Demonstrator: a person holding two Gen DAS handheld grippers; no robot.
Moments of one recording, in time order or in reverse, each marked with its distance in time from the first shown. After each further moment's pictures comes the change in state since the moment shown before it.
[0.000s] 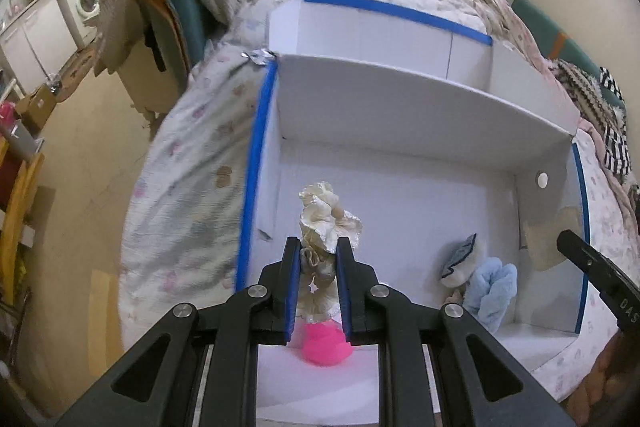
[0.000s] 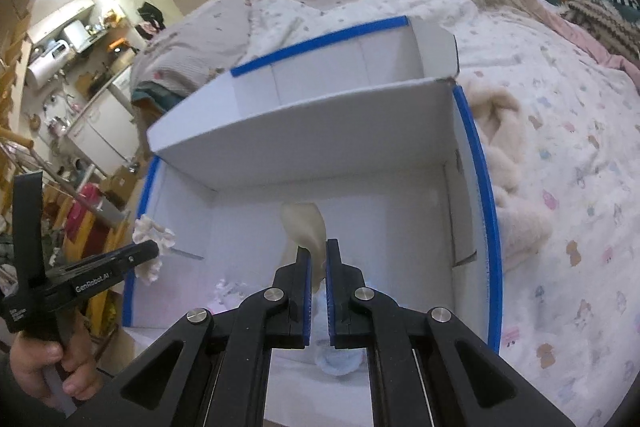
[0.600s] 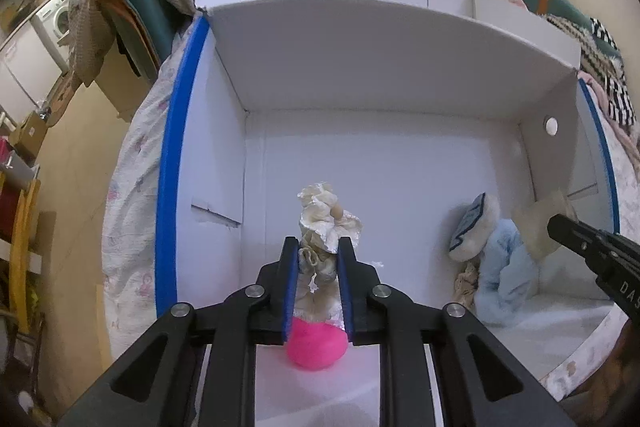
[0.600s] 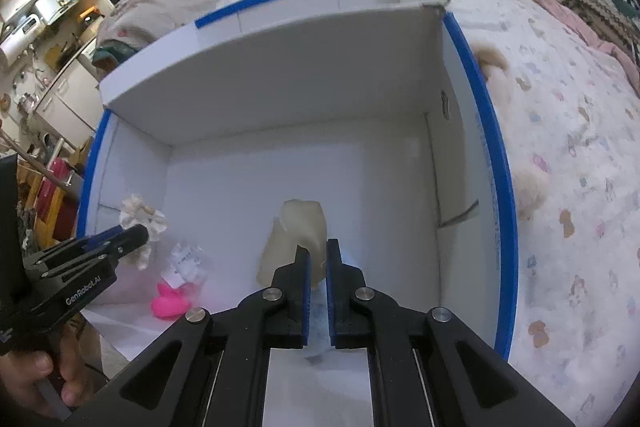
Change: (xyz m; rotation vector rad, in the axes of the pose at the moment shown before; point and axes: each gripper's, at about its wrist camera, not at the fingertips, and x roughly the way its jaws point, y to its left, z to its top) left arm 0.036 -0.028 -0.021 0.118 0.048 0.021; right arm 0.033 -0.009 -0.017 -0.007 0.139 -0.115
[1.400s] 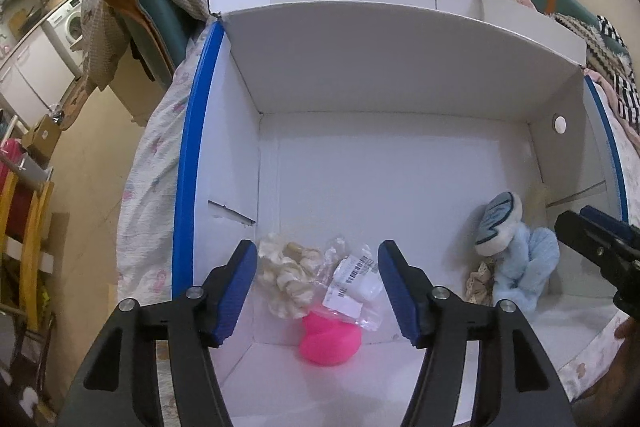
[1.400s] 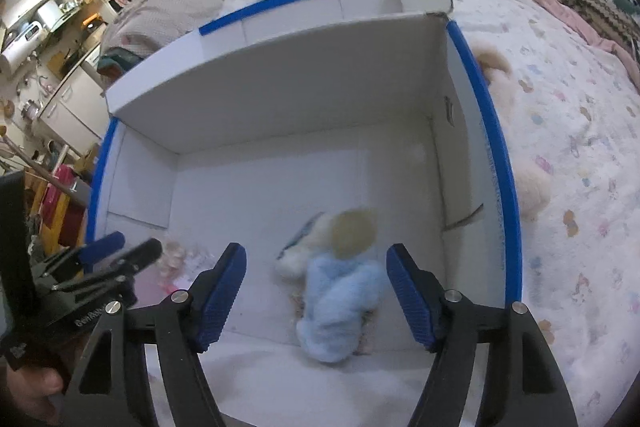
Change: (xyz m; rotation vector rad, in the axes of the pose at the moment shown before) left arm -0.006 0.002 -0.004 -0.001 -0.023 0.056; right arm -0.007 0.004 0.002 0.002 -0.029 0.019
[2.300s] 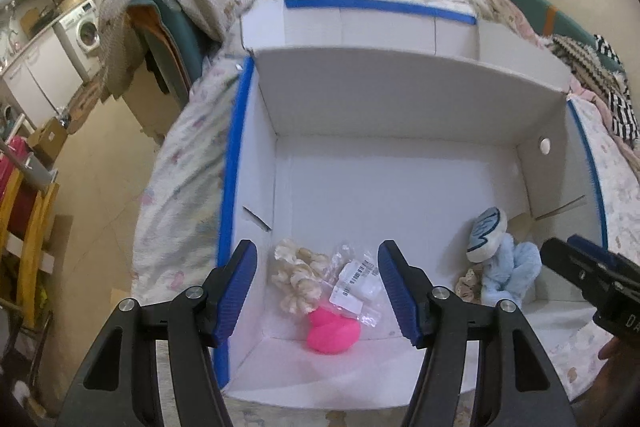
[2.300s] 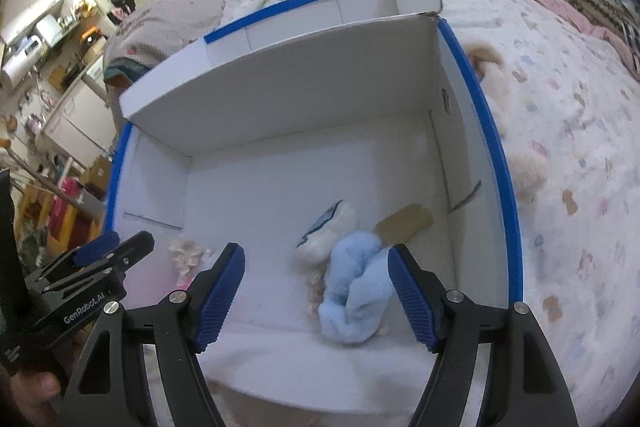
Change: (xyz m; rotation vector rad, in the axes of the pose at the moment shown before) left arm -0.042 0.009 -0.007 -0.027 -0.093 0.007; right arm -0.018 0.005 -0.015 0.059 -0.019 0.030
